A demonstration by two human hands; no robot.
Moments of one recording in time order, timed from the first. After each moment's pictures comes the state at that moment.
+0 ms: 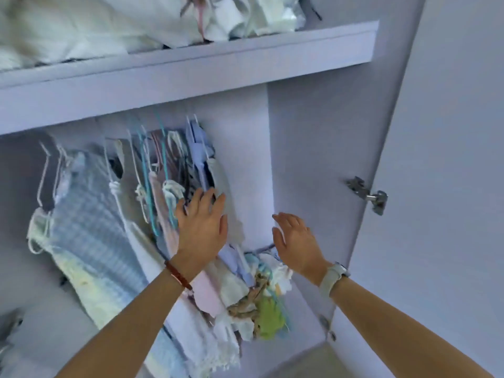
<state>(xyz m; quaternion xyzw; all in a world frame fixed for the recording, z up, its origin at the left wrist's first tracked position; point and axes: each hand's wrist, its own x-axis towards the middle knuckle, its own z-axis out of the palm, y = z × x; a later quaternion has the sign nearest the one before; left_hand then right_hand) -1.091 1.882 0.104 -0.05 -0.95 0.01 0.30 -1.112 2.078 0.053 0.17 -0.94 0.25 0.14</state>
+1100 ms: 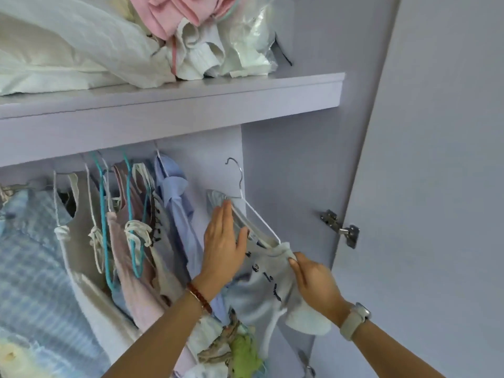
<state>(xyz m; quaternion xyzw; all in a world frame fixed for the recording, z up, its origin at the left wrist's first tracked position) -1.152 1.960 0.102 -0.11 -0.91 -0.31 0.26 -1.119 2.155 0.052 0.14 -0.94 0.27 0.16</state>
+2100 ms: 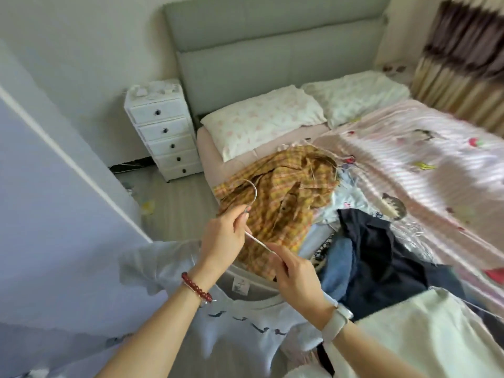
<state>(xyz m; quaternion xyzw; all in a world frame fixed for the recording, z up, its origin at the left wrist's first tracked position) -0.761 2.363 0.018 -0.64 -0.65 -0.37 -0.16 -0.600 2.332 -0.031 -0.50 -0.75 0.25 0.36</state>
